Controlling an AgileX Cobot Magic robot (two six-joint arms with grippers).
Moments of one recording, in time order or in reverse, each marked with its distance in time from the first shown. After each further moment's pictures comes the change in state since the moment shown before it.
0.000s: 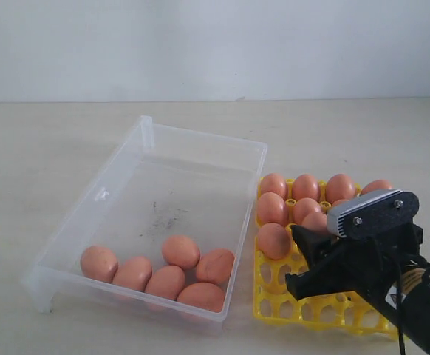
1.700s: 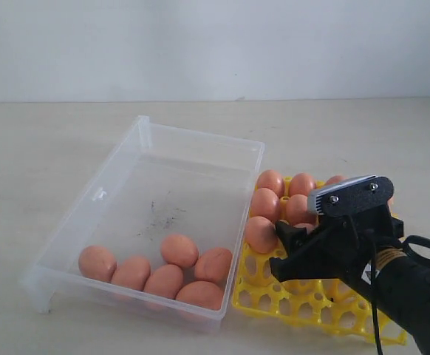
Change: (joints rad) left arm 0.000 0.000 0.000 0.000 0.000 0.000; right arm -0.002 -0.021 -0.109 0.019 0.207 0.017
